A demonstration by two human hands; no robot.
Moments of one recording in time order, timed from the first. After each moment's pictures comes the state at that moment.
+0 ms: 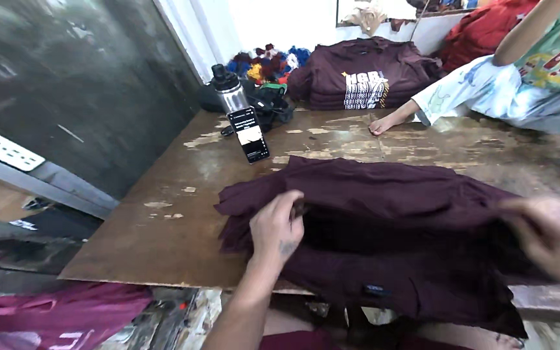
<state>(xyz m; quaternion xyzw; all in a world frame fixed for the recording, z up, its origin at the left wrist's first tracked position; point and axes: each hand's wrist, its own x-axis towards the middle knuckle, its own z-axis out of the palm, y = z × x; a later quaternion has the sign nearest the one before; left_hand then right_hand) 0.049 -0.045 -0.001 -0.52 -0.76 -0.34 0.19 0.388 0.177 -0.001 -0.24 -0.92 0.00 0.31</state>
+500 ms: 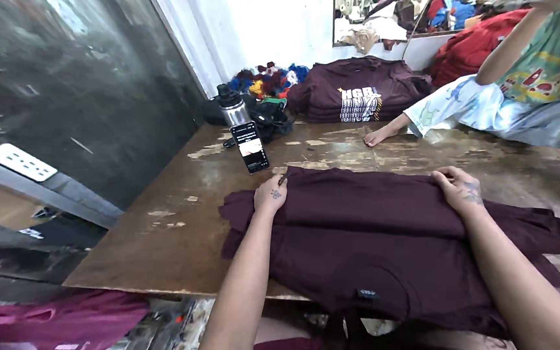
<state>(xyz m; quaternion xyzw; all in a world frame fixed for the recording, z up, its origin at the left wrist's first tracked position) -0.065 0.035 -0.046 -0.36 -0.91 -0.21 -0.08 0.313 0.290 -0.066 -0.42 -0.82 0.18 0.35</state>
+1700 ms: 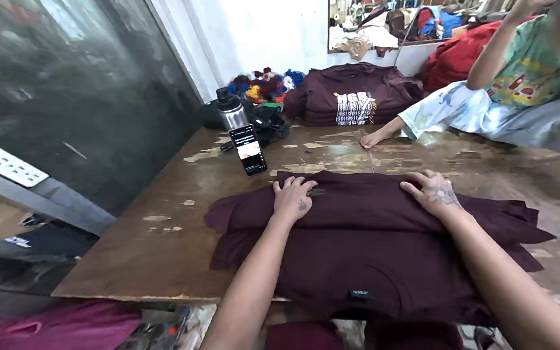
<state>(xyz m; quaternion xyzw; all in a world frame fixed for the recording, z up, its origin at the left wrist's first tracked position) -0.008 0.049 -0.029 -0.52 -0.85 -0.07 -0.09 0.286 0.257 -0.057 -0.39 -0.89 0.09 0.21</state>
